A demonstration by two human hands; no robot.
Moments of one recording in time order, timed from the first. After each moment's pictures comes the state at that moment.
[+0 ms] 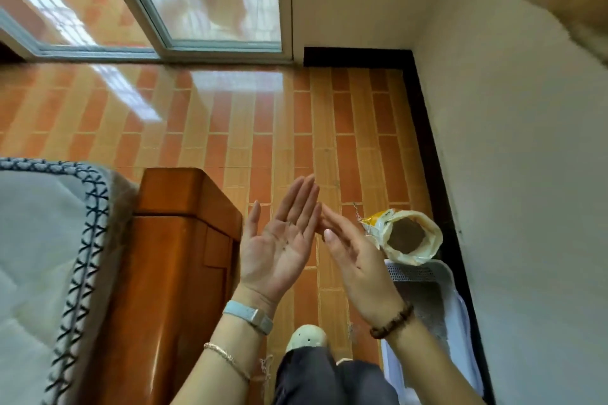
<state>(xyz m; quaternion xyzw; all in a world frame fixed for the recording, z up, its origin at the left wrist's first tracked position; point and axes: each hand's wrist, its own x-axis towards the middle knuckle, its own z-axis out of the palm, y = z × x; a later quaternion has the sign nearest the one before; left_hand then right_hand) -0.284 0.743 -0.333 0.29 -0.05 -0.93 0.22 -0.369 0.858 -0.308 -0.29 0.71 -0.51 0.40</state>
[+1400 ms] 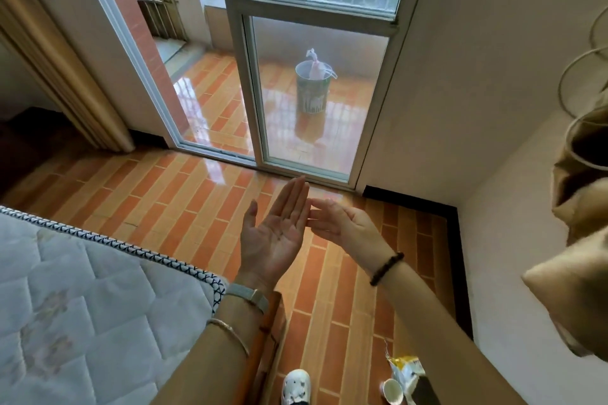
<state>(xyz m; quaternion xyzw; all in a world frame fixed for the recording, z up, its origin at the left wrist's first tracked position) -0.266 0.511 -0.009 0.19 -0.02 -0.90 0.40 -0.401 0.577 0.031 -0.37 0.57 -0.50 0.54</state>
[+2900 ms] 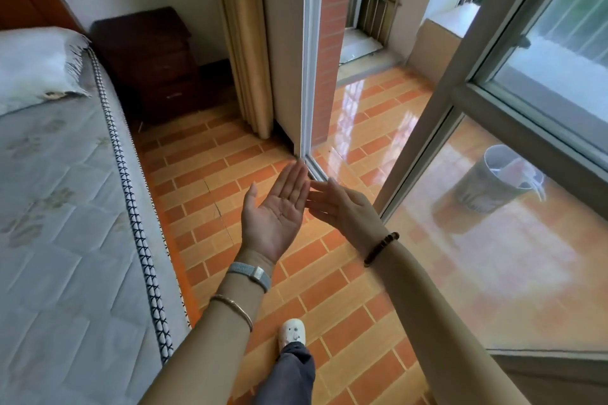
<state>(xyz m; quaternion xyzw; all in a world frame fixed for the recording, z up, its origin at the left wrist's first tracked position) -0.233 -0.014 -0.016 0.16 0.05 -0.69 0.71 -0.375 -0.059 0.022 -0.48 0.39 -0.28 0.74</state>
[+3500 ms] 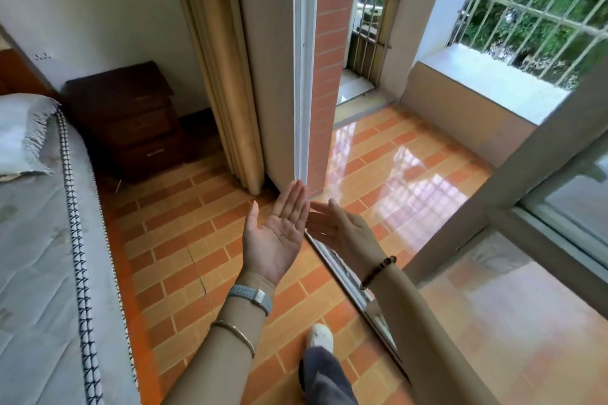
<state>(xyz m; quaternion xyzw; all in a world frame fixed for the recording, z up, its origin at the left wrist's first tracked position) -0.145 -0.285 -0.010 0.14 0.01 -0.71 0.69 -0.288 -0.321 0.026 -0.45 0.39 -0.31 0.74</state>
